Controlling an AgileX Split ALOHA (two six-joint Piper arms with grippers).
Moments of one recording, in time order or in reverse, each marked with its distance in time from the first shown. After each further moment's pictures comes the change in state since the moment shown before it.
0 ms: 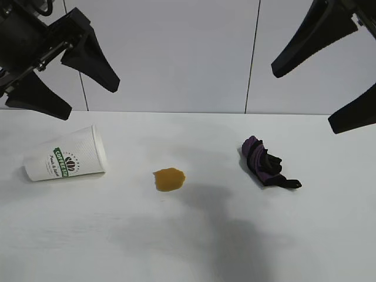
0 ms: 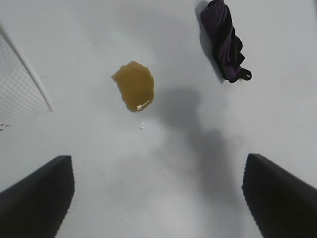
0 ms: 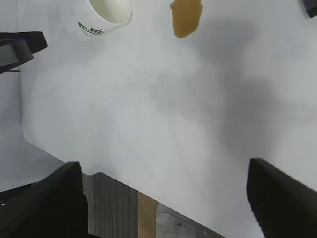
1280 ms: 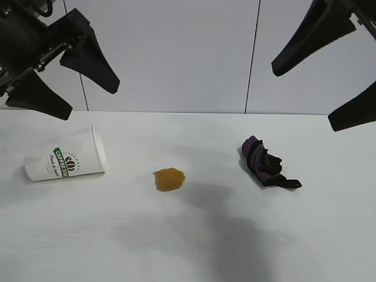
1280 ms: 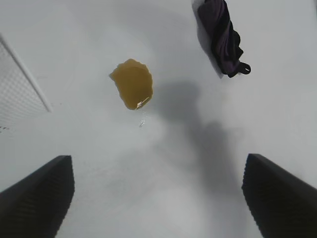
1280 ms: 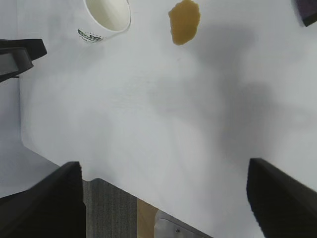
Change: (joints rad) left arm 0.000 0.000 -0.018 0.002 0.037 0.083; right arm 0.000 0.000 0.000 -0.001 -0.017 0.000
